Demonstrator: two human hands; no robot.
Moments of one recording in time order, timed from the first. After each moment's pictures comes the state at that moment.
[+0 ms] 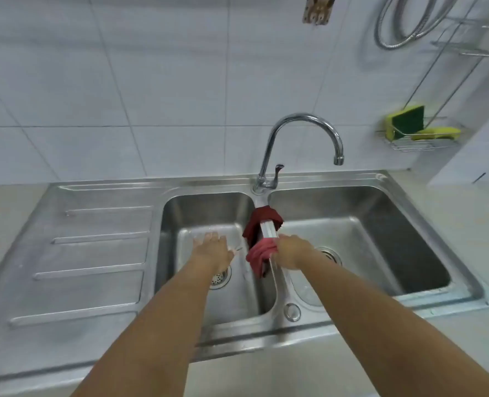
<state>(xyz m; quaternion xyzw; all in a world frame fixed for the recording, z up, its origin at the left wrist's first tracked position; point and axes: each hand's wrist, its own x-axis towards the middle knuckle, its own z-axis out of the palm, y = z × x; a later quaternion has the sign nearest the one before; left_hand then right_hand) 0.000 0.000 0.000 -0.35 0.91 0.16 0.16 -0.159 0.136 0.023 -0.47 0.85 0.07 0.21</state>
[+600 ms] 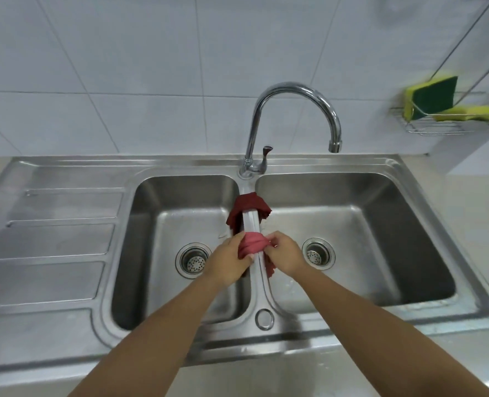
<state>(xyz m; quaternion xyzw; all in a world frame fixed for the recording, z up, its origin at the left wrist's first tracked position) -0.070 0.067 -0.051 -0.38 0.84 0.39 0.00 -0.212 0.156 -0.047 -0.31 0.85 -0.28 0.31</state>
